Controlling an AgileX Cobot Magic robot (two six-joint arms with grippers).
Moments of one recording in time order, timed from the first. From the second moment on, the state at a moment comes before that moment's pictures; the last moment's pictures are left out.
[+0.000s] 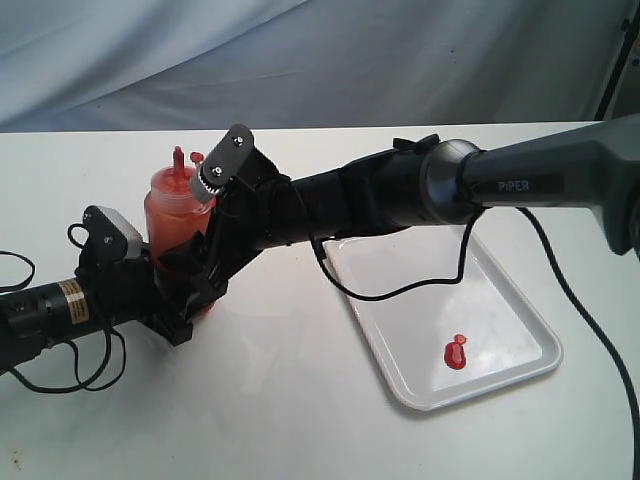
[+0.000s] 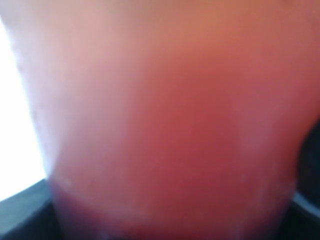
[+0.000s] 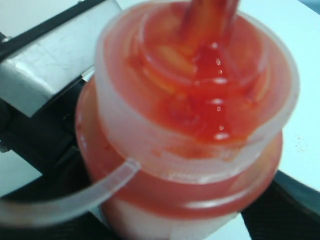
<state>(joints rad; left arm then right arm) -0.04 2.15 -0.66 0.84 -1.05 -0.20 0.63 2.20 -1.44 1.72 0.58 -2.08</state>
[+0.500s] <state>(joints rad) -0.04 2.15 -0.66 0.84 -1.05 -0.21 0.63 2.20 -1.44 1.70 0.58 -2.06</state>
